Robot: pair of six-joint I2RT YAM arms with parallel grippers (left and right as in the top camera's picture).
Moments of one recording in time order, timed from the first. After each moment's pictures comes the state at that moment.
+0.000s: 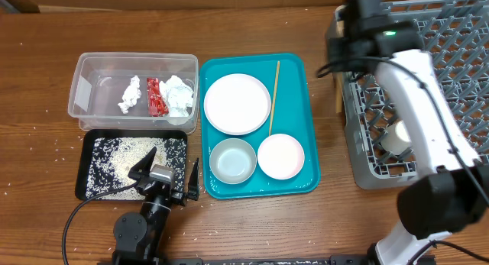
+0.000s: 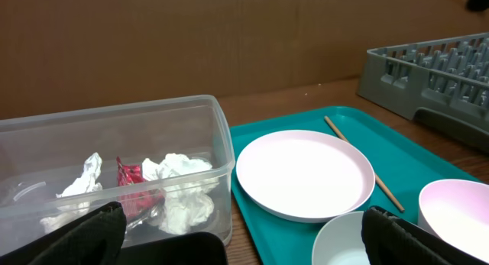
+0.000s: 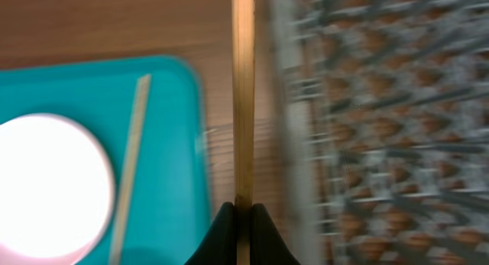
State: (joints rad) left arm -0.12 0.02 0.02 -0.08 0.14 0.04; right arm 0.15 1.85 1.83 -1.06 0.07 0.17
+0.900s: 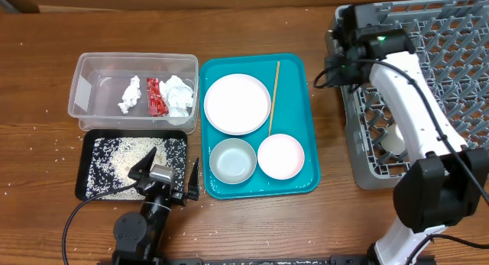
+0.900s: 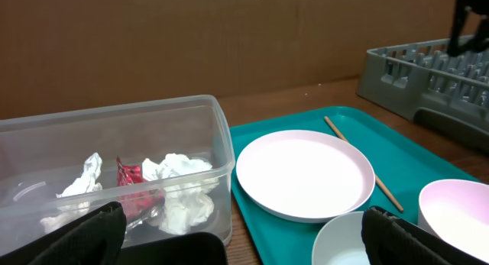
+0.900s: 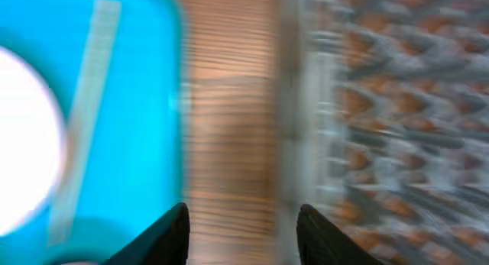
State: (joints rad) left arm -0.12 0.02 0.02 -0.08 0.14 0.04; right arm 0.19 1.89 1.73 -1.04 0.02 0.08
